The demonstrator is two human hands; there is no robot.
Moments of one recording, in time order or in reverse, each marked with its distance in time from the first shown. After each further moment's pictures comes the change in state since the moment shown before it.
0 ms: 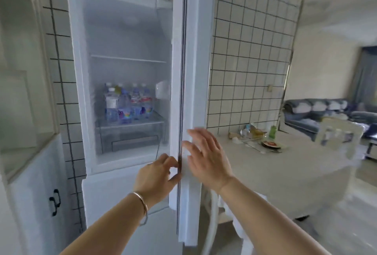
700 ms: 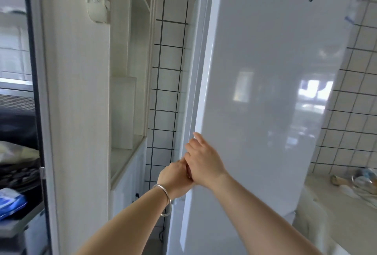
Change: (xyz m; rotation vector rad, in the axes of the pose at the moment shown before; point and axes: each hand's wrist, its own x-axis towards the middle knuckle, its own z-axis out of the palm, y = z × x) left_hand 0.057 -0.307 -0.075 -0.056 -0.042 -0.470; right_hand 0.221 -0.202 0.270 -0.268 -0.299 -0.425
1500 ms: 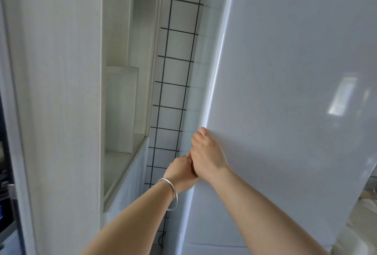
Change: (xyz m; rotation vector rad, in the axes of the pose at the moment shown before) left_hand 0.132 -0.072 0.009 -0.199 -0.076 -0.027; right_hand 0.107 -0.008 0.105 -0.191 -0.290 -0.078
